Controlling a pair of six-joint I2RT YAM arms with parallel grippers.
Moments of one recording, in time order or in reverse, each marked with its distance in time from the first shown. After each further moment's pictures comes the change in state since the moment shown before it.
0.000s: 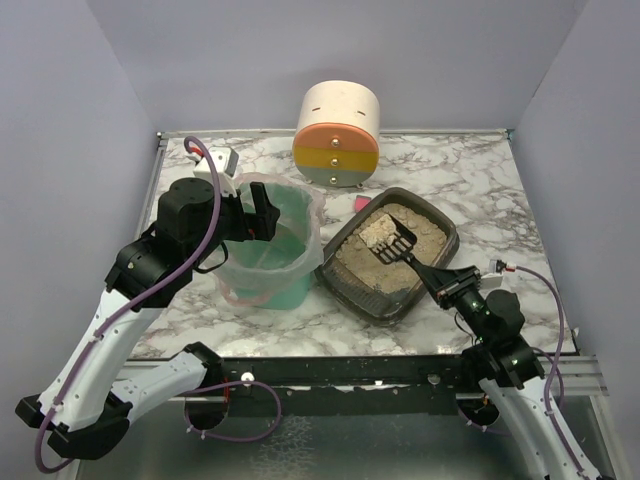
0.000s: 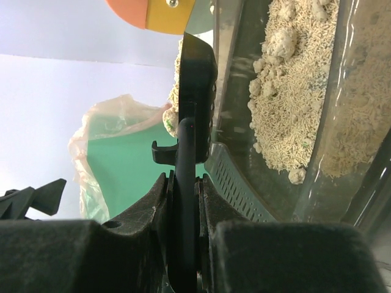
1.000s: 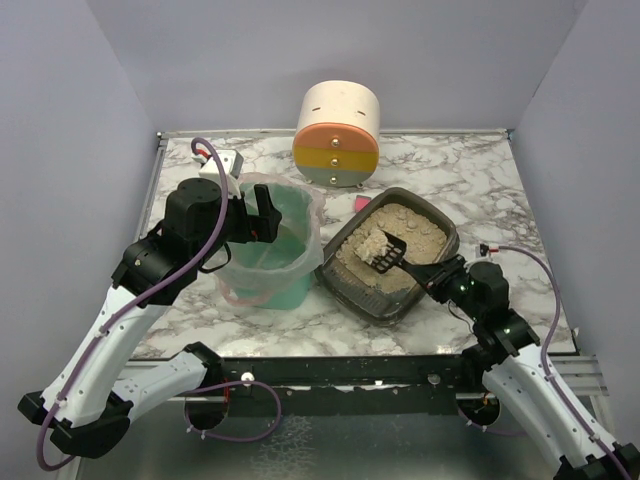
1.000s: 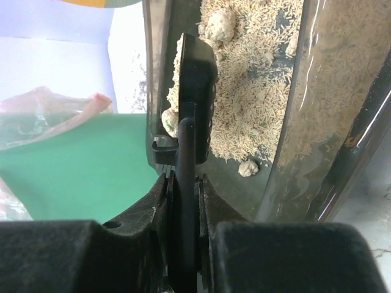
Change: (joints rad) left arm 0.000 0.008 -0.030 0.000 0.000 -0.004; right arm 0.000 0.418 0.124 0.031 -0.047 -0.158
